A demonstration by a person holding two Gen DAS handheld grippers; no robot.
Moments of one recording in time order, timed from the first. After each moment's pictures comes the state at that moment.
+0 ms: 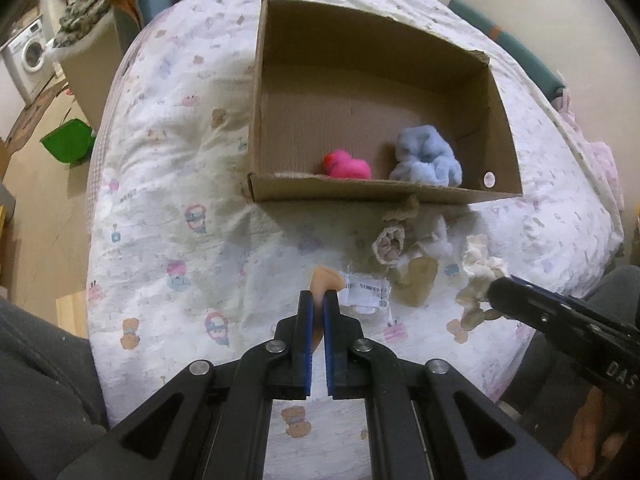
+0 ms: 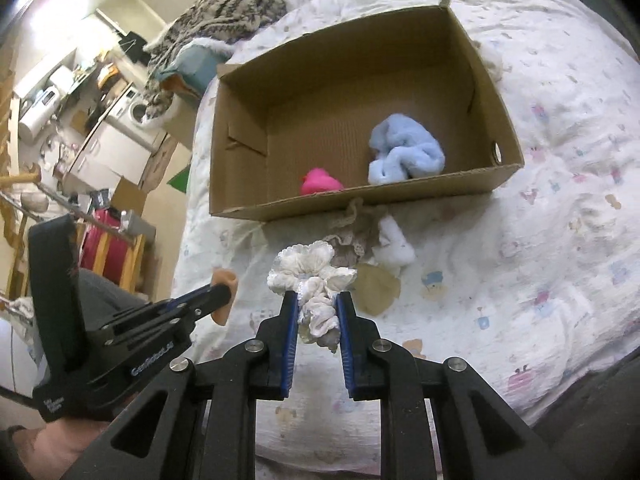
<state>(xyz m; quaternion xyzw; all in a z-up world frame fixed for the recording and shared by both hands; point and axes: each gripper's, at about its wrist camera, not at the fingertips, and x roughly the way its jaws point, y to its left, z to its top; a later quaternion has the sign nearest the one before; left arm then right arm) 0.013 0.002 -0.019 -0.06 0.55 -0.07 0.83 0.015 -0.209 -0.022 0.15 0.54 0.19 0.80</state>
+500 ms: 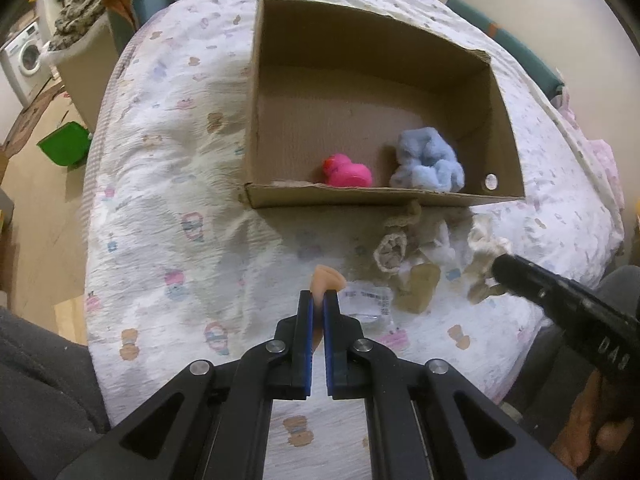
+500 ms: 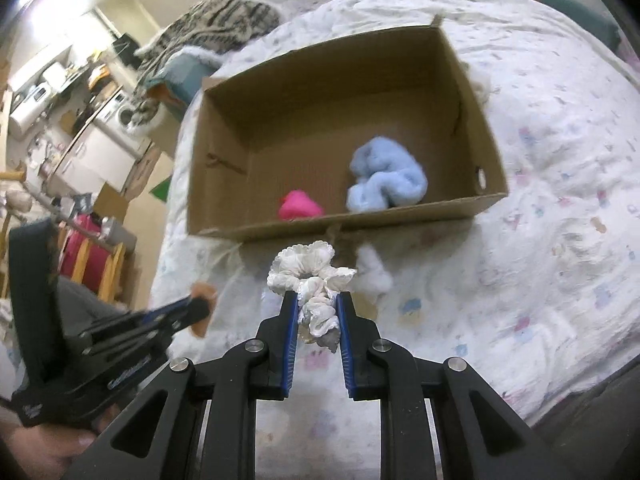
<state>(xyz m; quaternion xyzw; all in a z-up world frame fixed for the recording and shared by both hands) 0.021 0.004 -0.022 -0.05 0.56 -0.07 0.83 0.025 -0.213 -0.024 0.14 0.52 0.15 0.83</state>
